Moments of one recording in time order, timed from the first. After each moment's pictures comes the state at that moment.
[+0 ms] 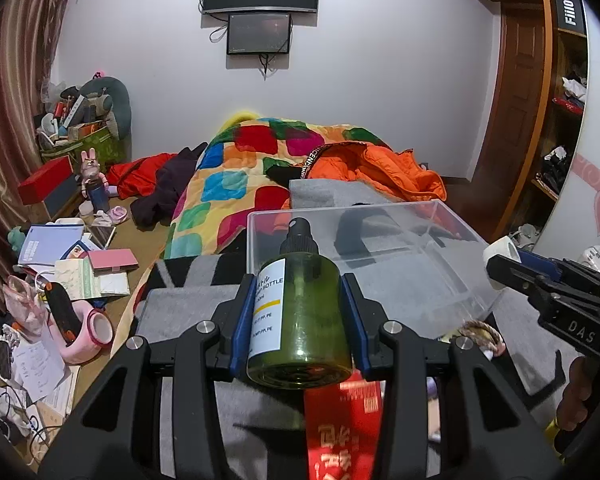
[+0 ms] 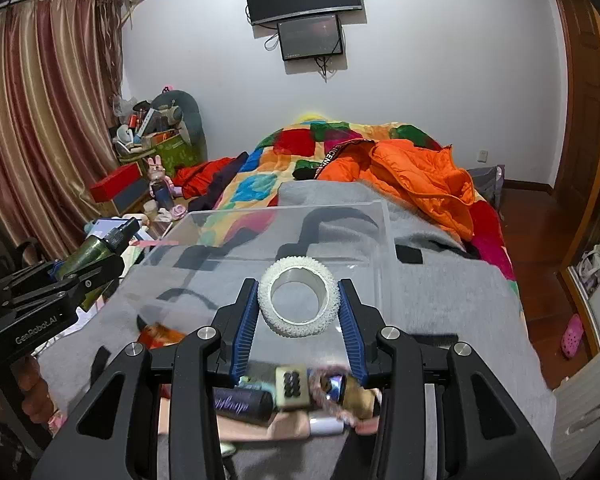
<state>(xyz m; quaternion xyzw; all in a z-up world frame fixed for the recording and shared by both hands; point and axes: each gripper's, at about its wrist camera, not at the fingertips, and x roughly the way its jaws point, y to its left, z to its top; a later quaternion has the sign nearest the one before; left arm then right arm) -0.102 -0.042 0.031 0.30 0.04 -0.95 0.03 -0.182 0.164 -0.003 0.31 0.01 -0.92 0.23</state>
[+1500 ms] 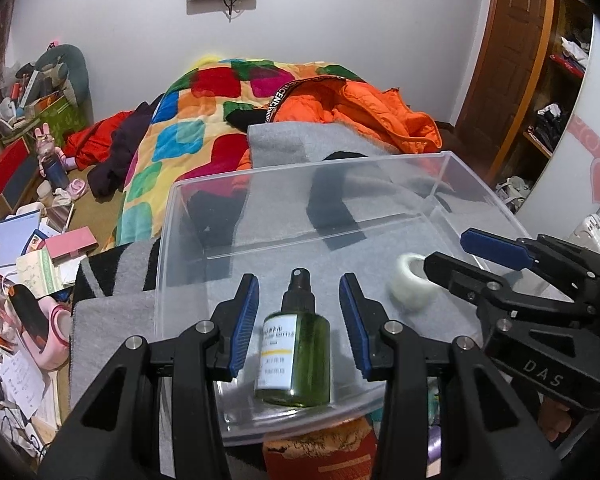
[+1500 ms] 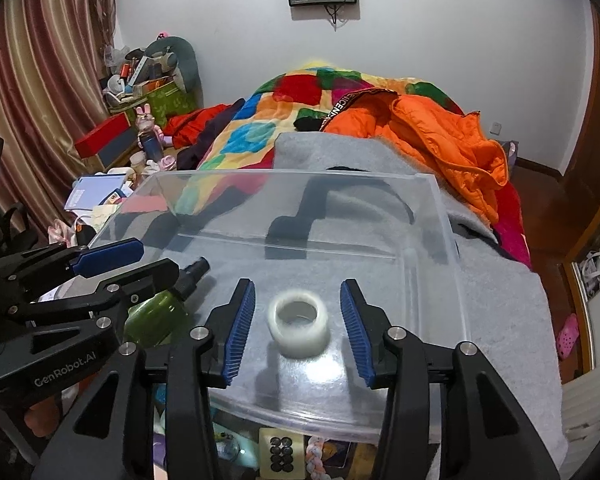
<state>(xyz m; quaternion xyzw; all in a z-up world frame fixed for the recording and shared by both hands) -0.190 -0.022 -0.014 0.41 0.03 -0.91 -0.02 -0.249 0.124 -0.039 0.39 0.05 -0.89 0.23</state>
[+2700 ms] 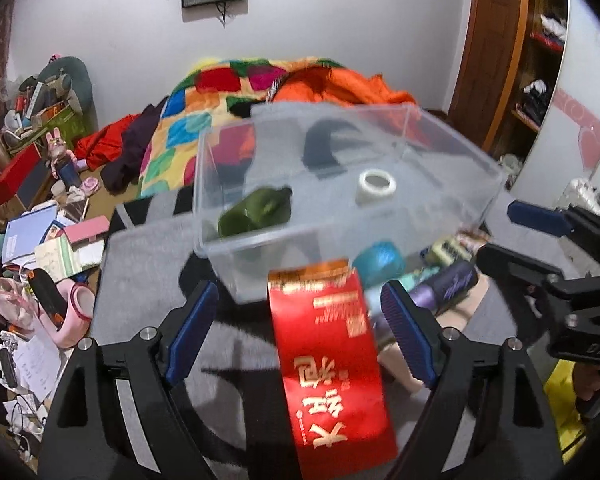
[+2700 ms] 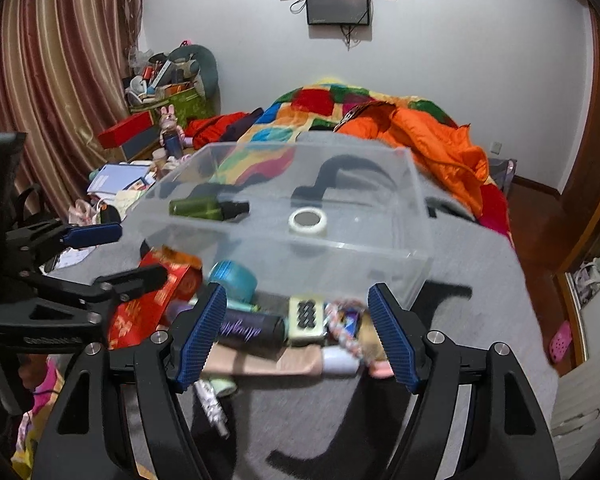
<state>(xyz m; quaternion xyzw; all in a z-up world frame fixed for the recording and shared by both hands) -0.094 -0.018 -0.021 0.41 0.00 -0.91 -0.03 -0.148 0.157 -0.036 0.36 0.07 -0.90 0.25</state>
